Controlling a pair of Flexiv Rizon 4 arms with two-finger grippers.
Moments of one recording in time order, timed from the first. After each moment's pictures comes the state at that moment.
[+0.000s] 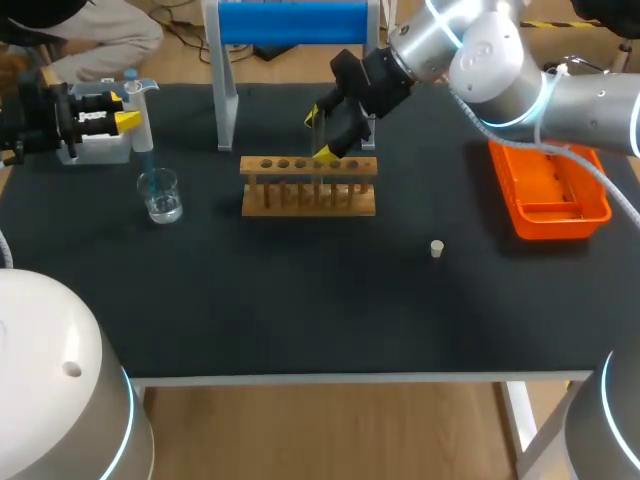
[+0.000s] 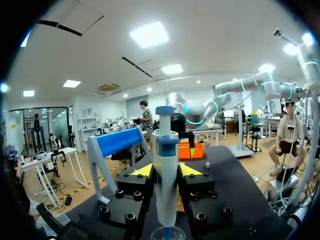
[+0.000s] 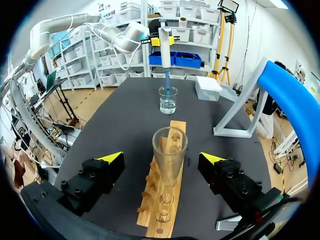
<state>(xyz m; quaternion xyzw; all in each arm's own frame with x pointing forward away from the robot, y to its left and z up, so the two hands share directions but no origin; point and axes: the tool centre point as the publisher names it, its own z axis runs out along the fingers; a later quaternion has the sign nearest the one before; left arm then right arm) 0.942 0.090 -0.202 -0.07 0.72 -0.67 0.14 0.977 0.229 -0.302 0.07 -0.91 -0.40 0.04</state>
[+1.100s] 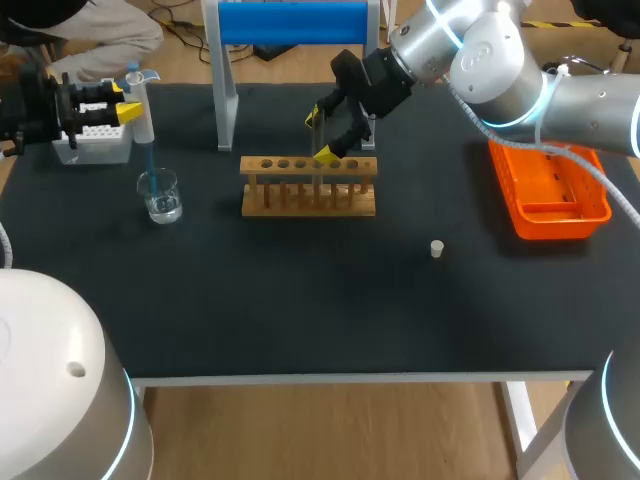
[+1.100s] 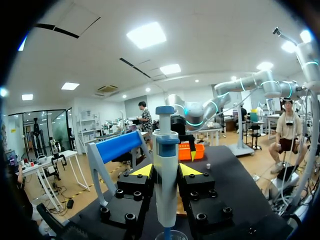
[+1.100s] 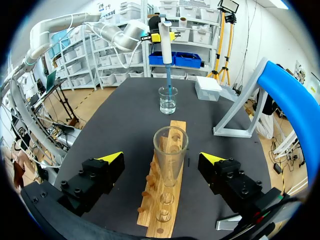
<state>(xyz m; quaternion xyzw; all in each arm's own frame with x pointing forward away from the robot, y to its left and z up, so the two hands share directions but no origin) 0.944 0.085 -0.185 -0.06 0.73 -0.67 0.14 0.977 0.229 -0.302 0.07 -0.91 -0.40 0.04</state>
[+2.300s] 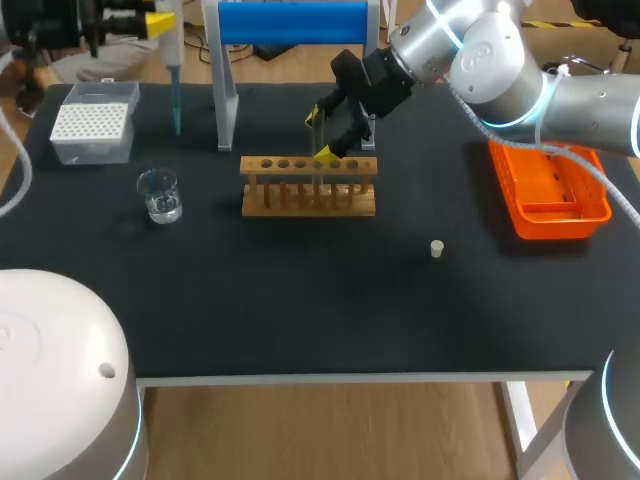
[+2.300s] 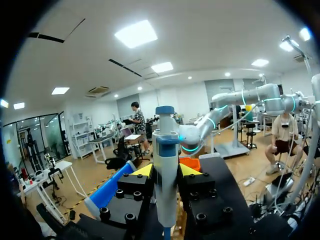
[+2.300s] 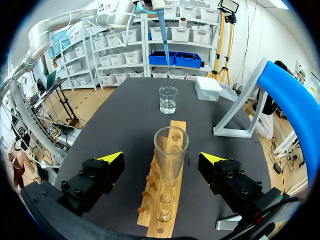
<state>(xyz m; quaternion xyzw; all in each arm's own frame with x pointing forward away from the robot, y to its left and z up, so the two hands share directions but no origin) 0.934 0.000 -0.031 -0.02 0.75 -0.65 0.13 0.977 0.229 -0.302 0.07 -0.91 -0.40 0.04</state>
